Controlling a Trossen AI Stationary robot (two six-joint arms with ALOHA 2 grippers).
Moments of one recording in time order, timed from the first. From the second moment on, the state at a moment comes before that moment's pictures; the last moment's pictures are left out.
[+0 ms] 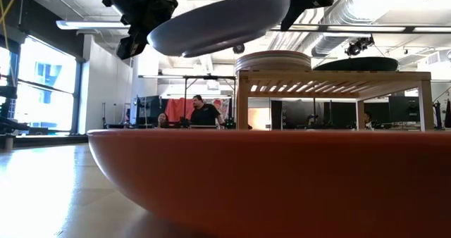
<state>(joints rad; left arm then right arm) -0.06 1.27 0.89 -0.37 -0.17 -0.86 0.13 1.75 1.77 -1.25 0.14 0.94</state>
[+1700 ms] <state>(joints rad) -0.02 1.26 0.89 -0.26 0.00 -0.77 0.14 1.76 1.77 -1.37 0.07 0.96</state>
